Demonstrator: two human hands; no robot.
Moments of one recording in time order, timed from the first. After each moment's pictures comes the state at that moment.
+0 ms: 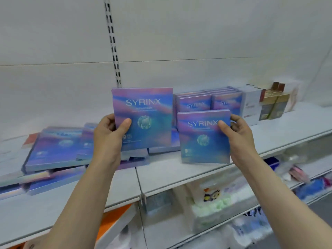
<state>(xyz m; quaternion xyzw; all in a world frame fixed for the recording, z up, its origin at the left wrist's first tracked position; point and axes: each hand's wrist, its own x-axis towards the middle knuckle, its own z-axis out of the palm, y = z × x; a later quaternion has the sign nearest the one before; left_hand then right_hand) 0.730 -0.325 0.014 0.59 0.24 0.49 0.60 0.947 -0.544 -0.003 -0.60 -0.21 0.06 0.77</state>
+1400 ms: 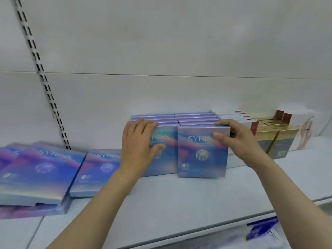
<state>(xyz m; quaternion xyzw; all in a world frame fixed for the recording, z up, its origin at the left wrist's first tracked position) 1.003 -0.362 -0.015 0.88 0.25 0.41 0.01 1.223 -0.562 0.023 -0.70 -0.41 0.12 0.58</state>
